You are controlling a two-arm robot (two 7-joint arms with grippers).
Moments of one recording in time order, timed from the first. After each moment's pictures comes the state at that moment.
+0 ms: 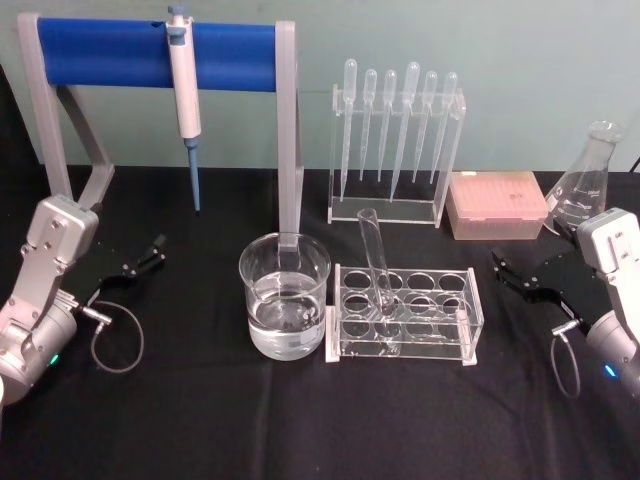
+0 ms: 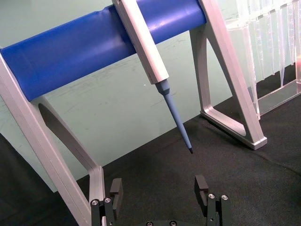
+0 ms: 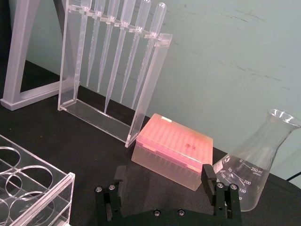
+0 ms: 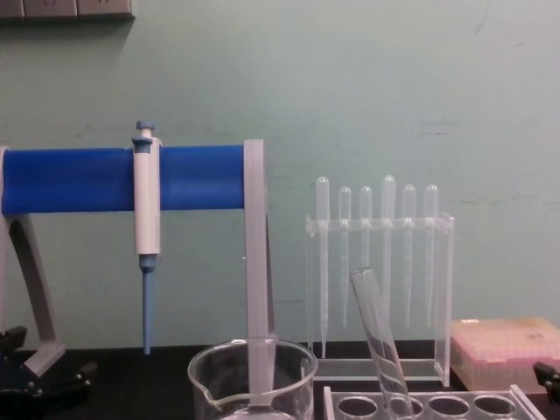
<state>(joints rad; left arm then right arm) -0.20 0.60 0.45 -1.41 -0.25 -0.12 0.03 0.20 0.60 -0.45 -1.41 0.25 -0.12 -0.03</state>
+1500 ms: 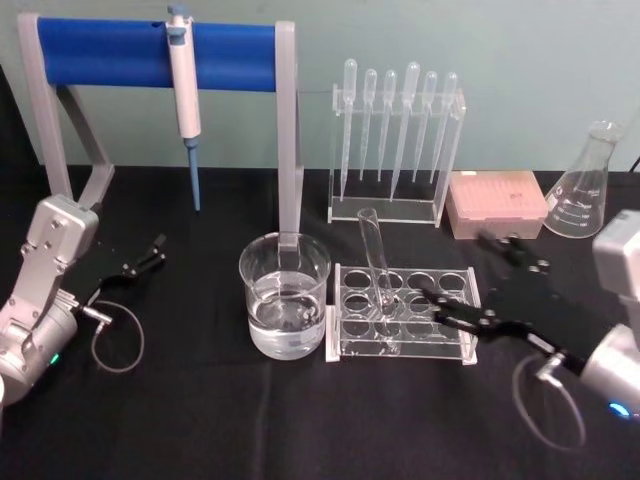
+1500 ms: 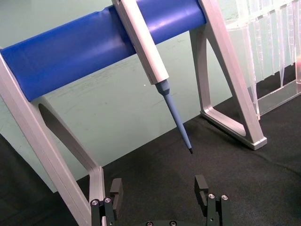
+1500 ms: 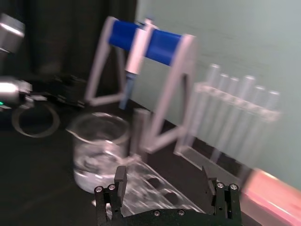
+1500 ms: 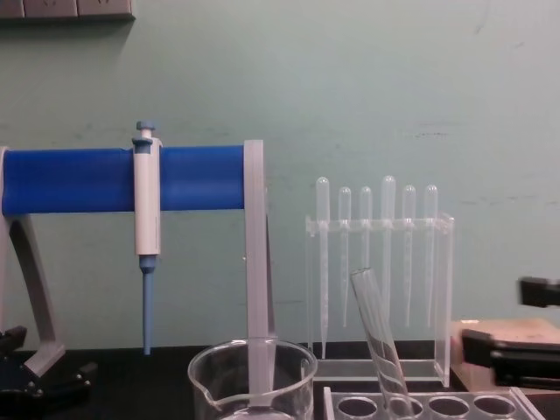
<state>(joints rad) -0.20 0.60 0.45 -1.41 -0.25 -0.12 0.03 -0.01 0.76 -0.37 -1.85 0.41 -0.05 0.24</state>
